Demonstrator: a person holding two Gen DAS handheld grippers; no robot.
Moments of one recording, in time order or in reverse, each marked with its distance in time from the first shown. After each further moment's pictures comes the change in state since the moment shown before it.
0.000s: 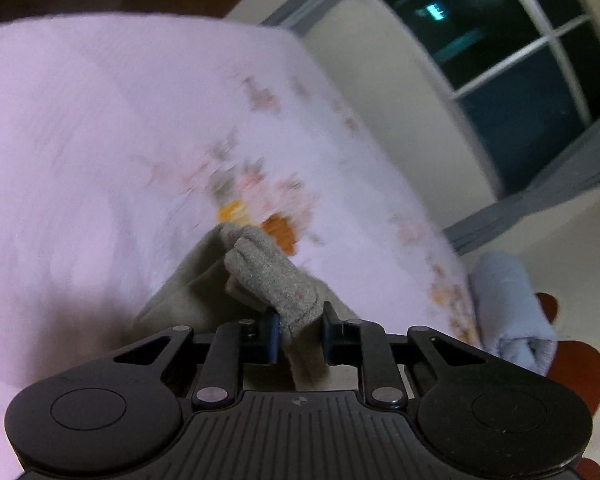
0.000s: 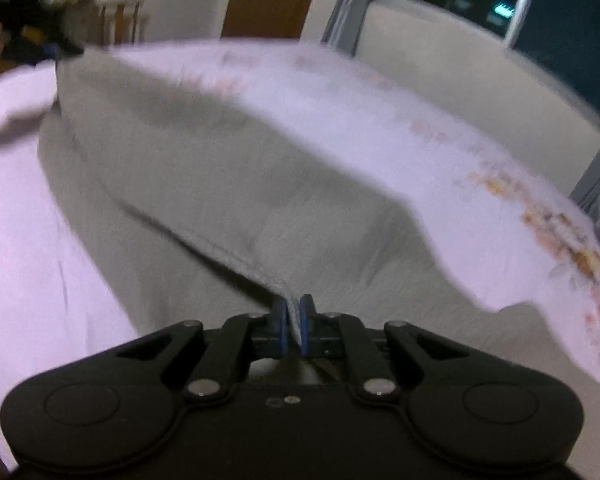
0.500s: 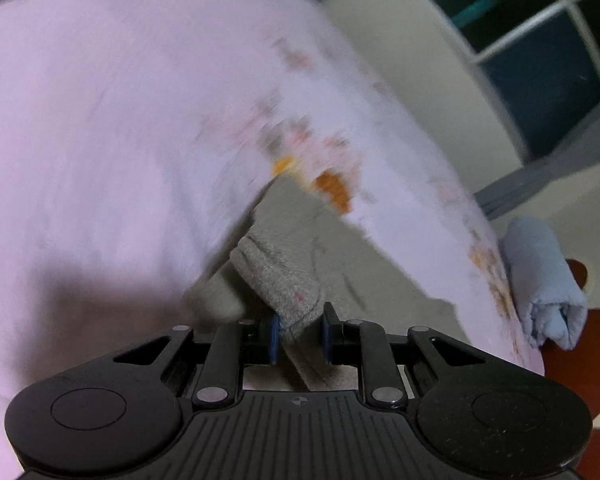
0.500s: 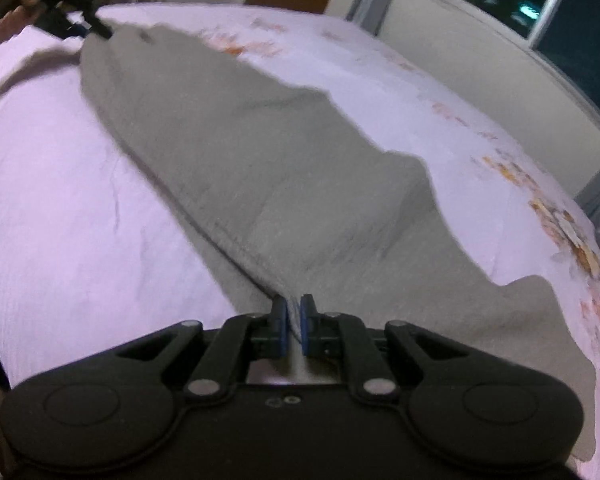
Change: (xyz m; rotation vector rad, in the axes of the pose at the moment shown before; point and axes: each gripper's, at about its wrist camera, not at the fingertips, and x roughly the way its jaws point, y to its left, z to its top) left arm 0.016 0.027 -0.011 0.063 0.077 0.084; right arm -0.008 0.035 -0.032 -0.088 0.101 -0.010
